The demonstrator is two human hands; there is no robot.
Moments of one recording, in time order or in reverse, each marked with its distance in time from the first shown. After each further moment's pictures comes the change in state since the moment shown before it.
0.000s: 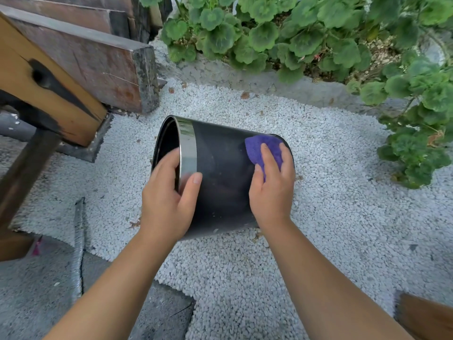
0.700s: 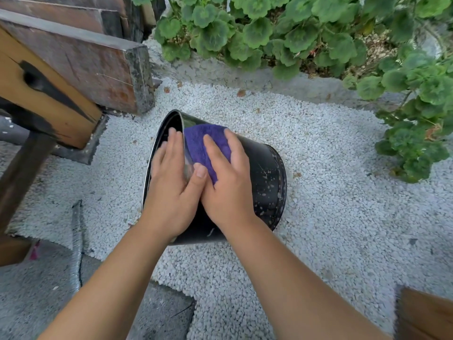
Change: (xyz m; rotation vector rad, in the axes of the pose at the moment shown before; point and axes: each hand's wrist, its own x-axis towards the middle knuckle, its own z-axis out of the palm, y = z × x) left_hand 0.013 0.005 0.004 -0.014 -0.274 -0.021; right_hand -0.012 -0.071 0.009 0.273 -0.167 -0.146
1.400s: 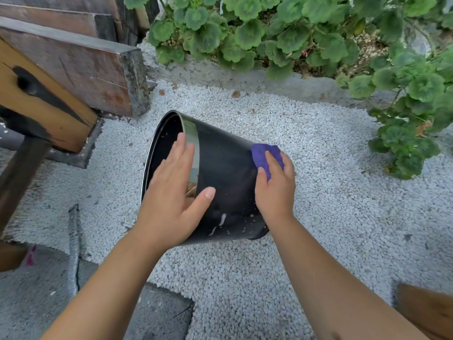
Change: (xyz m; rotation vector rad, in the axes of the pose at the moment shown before) left_hand -0.014 0.008 -0.003 0.115 -0.067 0.149; right_hand -0.003 0.101 -0.037 -0.173 0.075 0.423
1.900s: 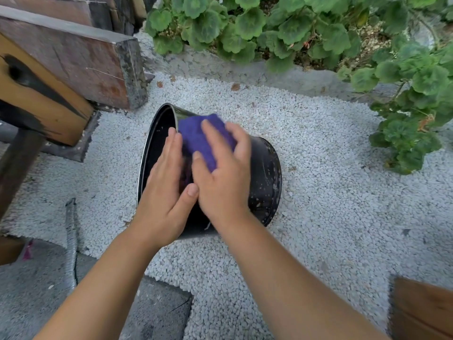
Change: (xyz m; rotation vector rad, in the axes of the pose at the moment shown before) left_hand -0.004 -0.017 0.003 -0.142 -0.017 0.070; right_hand -0.045 -0.110 0.013 0.283 0.024 -0.273
